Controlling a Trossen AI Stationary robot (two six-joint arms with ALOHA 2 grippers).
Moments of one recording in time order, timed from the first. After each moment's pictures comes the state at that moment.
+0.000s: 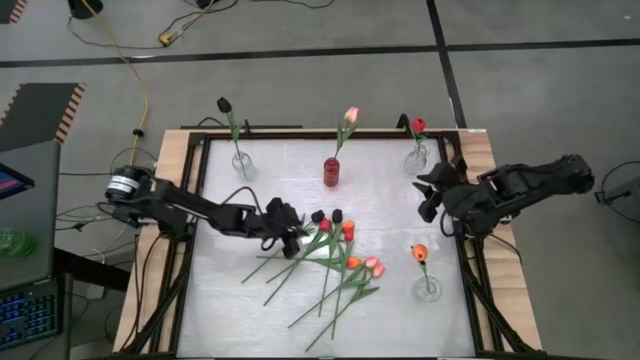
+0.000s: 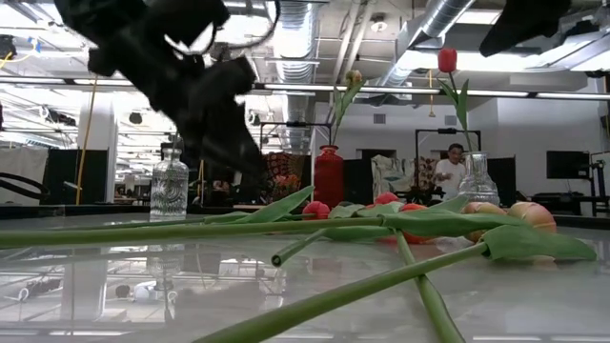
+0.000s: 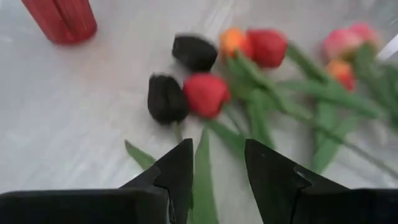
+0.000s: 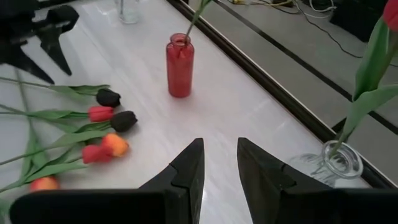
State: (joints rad) left arm -0.12 1.55 0.67 0.16 -0.30 -0.45; right arm 0.30 0.84 1.02 -1.10 0.77 0.64
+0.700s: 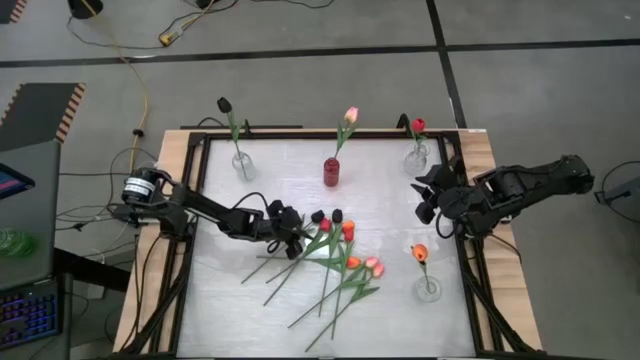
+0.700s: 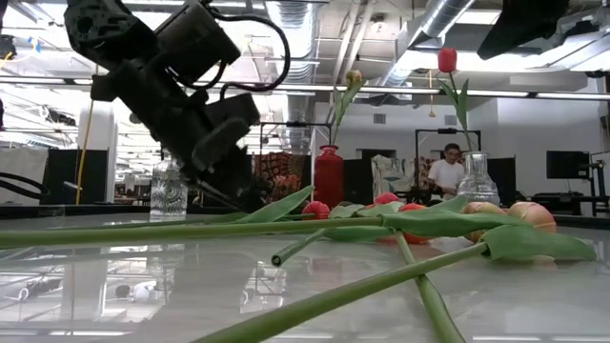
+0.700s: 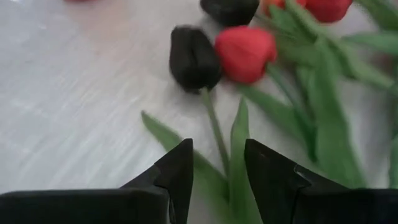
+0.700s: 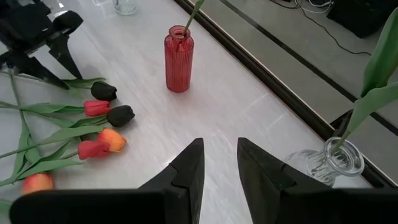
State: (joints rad) left arm -0.12 1.69 0.67 0.21 -0.35 -0.46; right arm 0.29 0.87 1.02 -1.10 0.76 0.64
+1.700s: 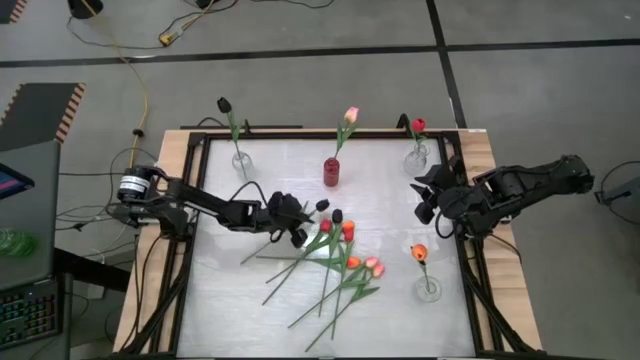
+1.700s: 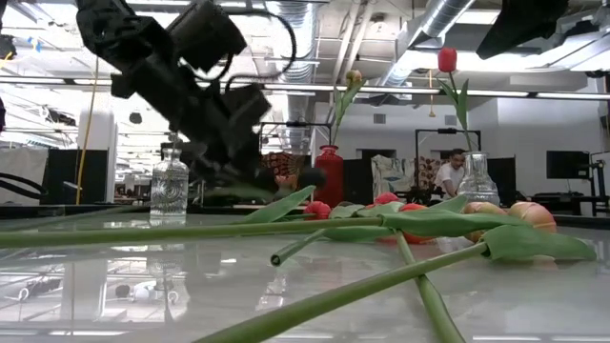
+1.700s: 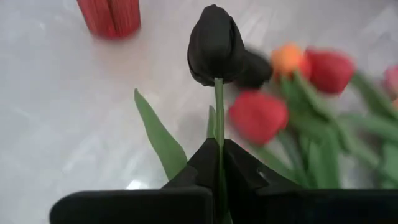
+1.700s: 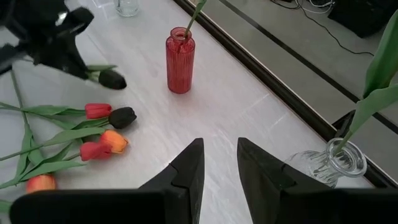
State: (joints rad) left arm -0.03 1.62 0.68 0.27 -0.35 -0.51; right arm 0.29 0.87 1.02 -1.09 0.76 0.65
